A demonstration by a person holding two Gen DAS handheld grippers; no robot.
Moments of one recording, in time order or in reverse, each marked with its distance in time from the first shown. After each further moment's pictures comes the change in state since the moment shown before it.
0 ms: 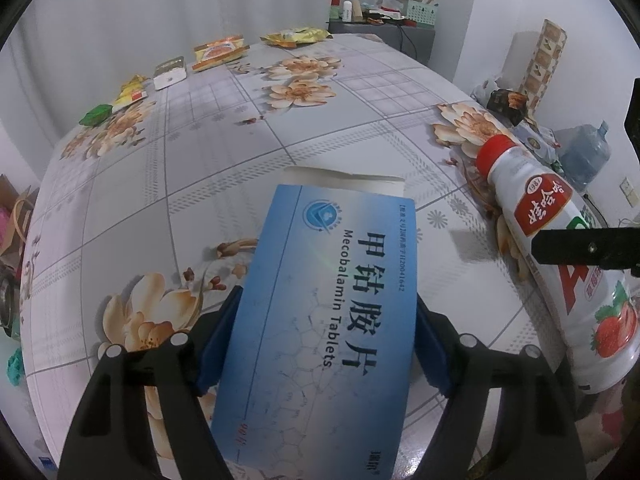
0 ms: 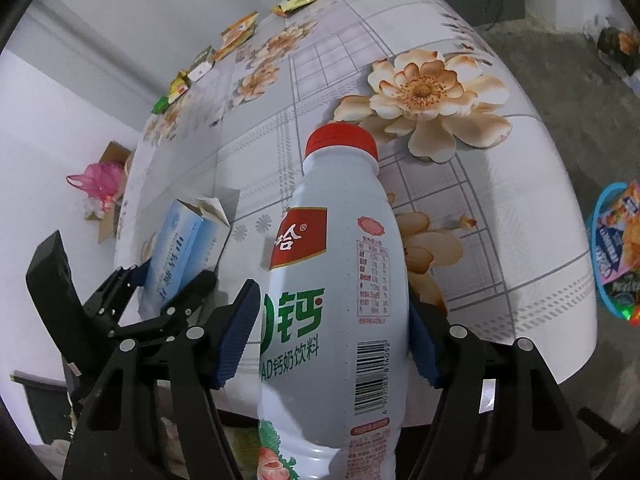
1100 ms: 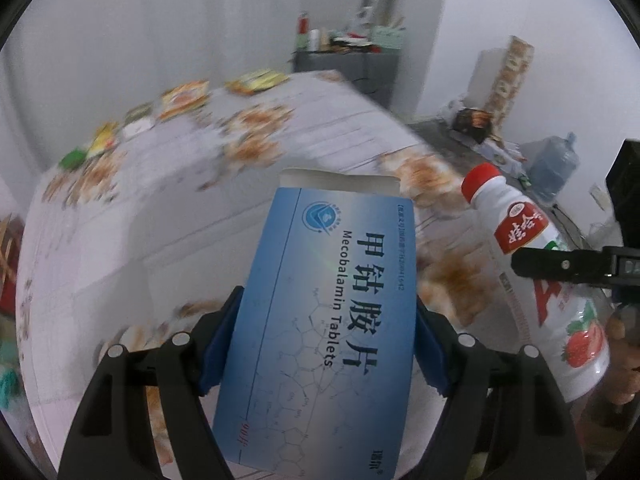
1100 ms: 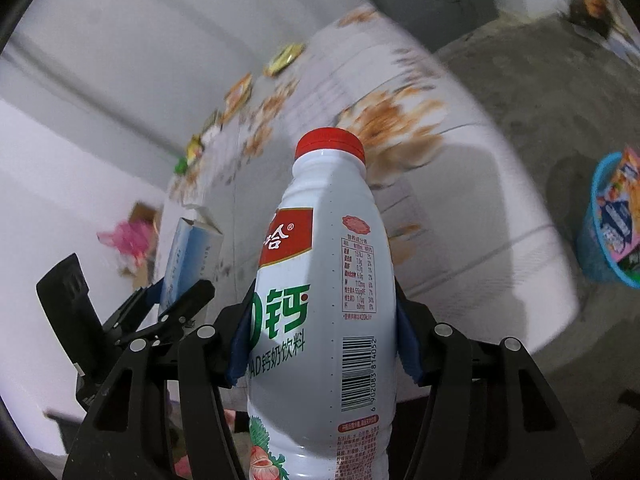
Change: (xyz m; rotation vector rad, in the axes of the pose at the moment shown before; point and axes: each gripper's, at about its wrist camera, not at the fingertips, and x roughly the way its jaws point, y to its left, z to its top) left arm -0.039 -0.038 0.036 0.061 -0.092 -0.121; right arm -0.067 -0.063 -0.024 0.191 -0.196 0.148
